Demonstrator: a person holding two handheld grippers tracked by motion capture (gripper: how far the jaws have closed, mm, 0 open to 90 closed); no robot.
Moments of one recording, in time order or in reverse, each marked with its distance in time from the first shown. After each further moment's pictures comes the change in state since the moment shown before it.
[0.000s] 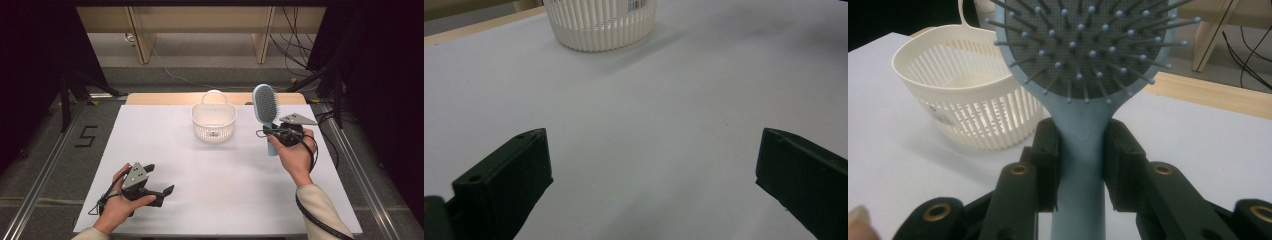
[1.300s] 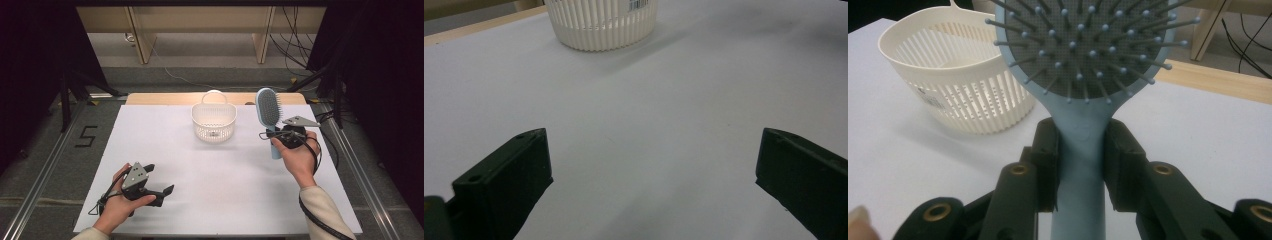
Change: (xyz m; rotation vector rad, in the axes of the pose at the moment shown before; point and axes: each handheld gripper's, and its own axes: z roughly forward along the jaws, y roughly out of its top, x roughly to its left) left arm 0.001 0.000 0.000 0.002 0.005 0.003; right arm -0.007 -0.008 -0.003 0.037 -0.008 0.002
